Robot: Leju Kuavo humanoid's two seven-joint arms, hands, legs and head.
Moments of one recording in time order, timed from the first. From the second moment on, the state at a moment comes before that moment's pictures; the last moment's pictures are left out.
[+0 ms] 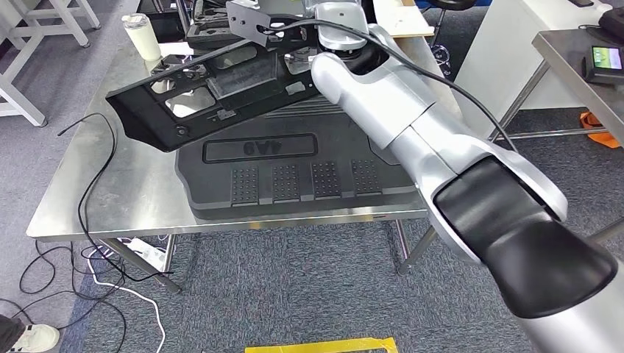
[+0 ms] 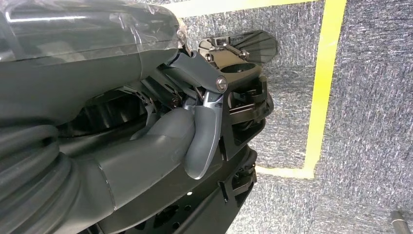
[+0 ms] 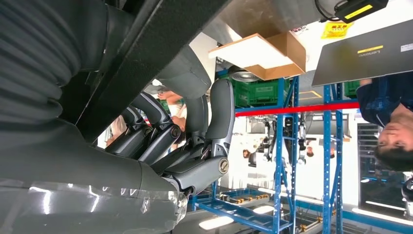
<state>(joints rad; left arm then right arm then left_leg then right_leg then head) -0.20 -0.09 -1.01 -0.27 1.07 -0.02 -0.16 -1.40 0.01 0.80 -0.85 0.68 0.24 0.70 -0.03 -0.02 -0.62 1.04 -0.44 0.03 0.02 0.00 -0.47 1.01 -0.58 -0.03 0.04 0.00</state>
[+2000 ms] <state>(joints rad) -0.20 -0.09 -0.99 -0.27 1.13 0.03 -0.15 -1.48 0.07 0.84 -0.83 0.60 0.64 0.70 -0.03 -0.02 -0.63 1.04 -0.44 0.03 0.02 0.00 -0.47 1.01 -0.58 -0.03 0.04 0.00</state>
